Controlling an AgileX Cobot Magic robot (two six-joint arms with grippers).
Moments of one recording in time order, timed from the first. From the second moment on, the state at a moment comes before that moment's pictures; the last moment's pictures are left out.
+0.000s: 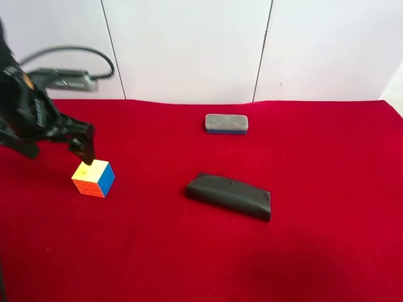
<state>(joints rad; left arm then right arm) -0.26 1.55 -1.00 0.00 0.87 -0.14 0.21 0.00 -0.48 0.05 1.06 -0.01</state>
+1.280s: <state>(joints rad) -0.26 0.27 -0.78 -0.12 1.21 0.06 0.21 0.00 -0.48 0.05 1.06 -0.01</state>
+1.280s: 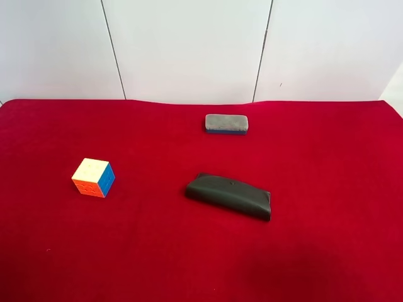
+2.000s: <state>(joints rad) -0.26 0.00 -0.51 -0.11 1.07 0.06 0.21 0.00 -0.48 0.05 1.06 -0.01</state>
